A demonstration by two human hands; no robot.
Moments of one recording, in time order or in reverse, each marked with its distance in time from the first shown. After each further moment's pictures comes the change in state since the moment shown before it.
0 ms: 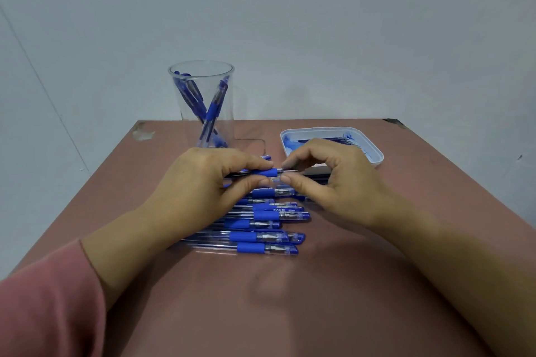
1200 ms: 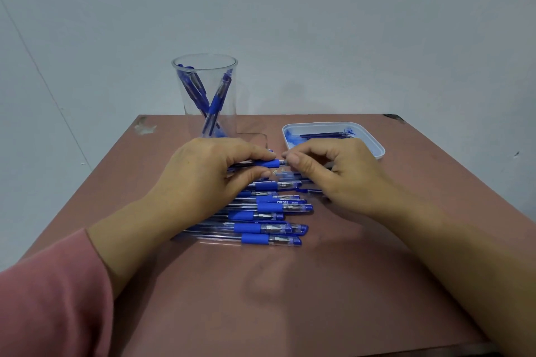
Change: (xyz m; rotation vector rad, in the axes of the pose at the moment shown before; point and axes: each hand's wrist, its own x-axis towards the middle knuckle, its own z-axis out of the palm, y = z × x) left_hand 0.001 -0.001 -0.001 0.062 0.009 -0.013; right_hand 0.002 0.000 0.000 -0.029 -0.037 0.073
